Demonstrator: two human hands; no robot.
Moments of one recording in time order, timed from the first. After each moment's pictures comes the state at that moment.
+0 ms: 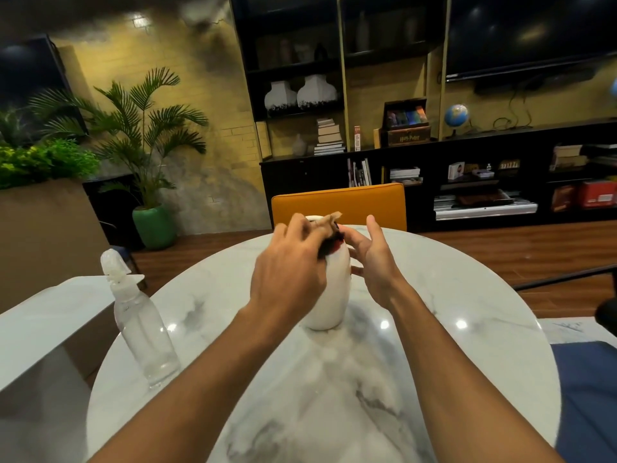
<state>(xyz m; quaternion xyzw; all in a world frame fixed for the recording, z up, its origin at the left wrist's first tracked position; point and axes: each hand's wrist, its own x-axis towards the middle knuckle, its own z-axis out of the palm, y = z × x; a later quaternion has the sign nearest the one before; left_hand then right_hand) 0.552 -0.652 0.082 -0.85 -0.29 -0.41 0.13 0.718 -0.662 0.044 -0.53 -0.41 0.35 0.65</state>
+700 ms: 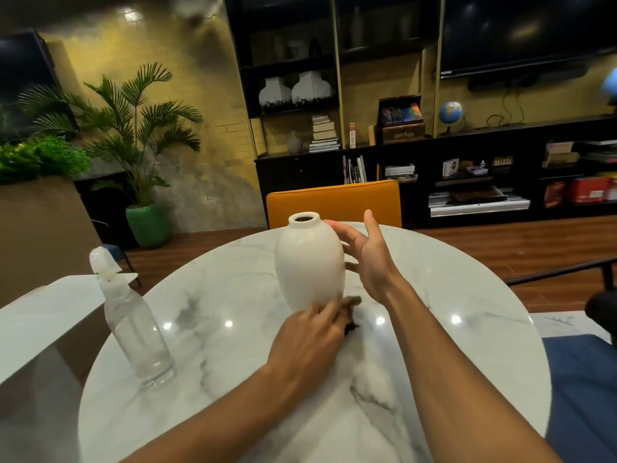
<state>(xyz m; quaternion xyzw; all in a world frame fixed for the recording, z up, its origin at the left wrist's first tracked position) 0.552 -0.664 -0.018 -0.92 -0.16 -0.28 0.24 0.724 -0.659 0.041 -0.52 -0.42 0.36 0.65</state>
